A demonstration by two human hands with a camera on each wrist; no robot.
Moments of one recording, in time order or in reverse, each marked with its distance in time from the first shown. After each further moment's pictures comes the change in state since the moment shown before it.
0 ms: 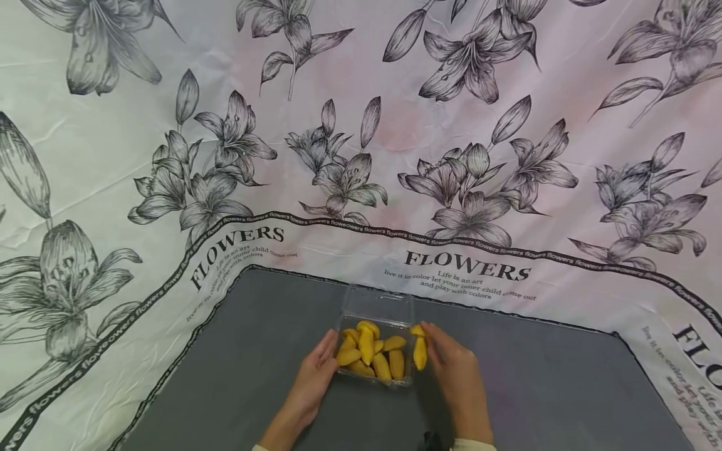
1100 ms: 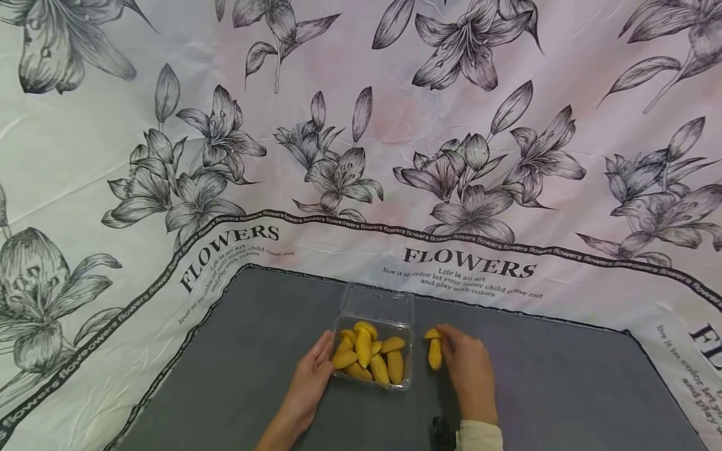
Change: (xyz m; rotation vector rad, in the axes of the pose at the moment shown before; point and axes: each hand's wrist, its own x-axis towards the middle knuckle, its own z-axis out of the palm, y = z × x) left_hand 0.003 0.003 0.006 0.029 0.041 -0.056; right_hand 0.004 0.048 0.009 -0.105 -0.291 0.337
